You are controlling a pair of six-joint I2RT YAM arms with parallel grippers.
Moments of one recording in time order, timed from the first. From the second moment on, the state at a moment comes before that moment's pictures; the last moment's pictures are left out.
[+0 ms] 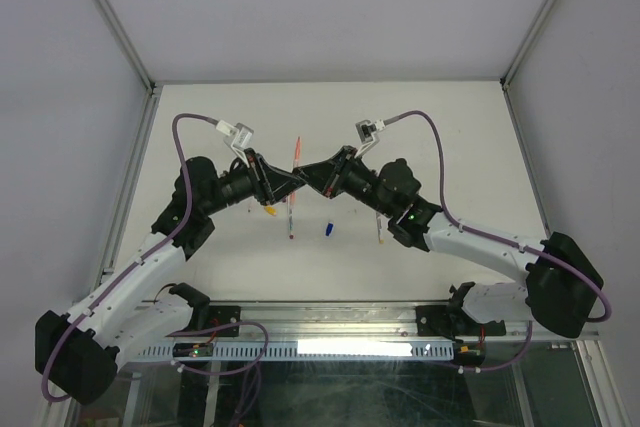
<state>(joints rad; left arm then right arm) -0.50 0.90 0.66 0.19 0.52 -0.61 0.90 1.26 0.75 0.62 -0.12 0.89</state>
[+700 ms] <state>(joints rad) -0.51 0.90 0.69 0.11 0.47 -0.55 0.90 1.19 0.87 0.26 -0.06 0.75</state>
